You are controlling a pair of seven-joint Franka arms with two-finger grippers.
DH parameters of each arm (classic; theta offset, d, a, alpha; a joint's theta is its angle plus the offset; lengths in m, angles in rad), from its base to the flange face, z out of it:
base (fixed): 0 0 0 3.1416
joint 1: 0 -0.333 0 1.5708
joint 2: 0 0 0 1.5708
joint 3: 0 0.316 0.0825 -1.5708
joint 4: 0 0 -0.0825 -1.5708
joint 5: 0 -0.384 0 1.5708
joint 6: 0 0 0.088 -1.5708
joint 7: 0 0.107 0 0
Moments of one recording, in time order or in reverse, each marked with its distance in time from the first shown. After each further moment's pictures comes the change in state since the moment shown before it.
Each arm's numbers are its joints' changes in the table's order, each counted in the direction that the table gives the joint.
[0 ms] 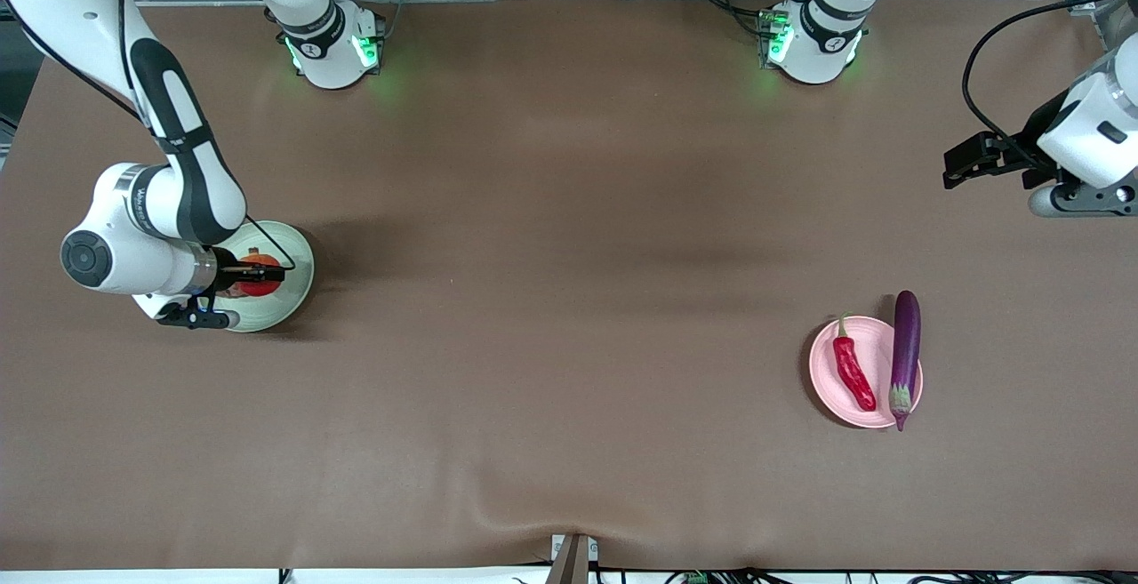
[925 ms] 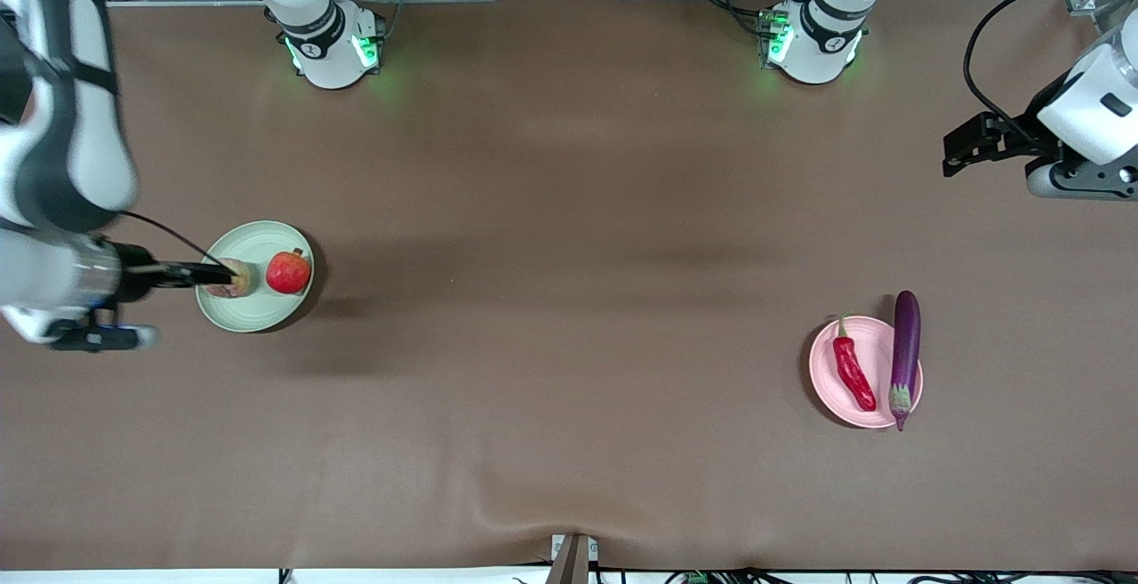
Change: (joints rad) left arm 0.009 -0.010 -0.022 -0.025 0.000 0.025 0.036; right arm -0.017 -0.047 0.030 -0.653 -0.023 0.683 -0.006
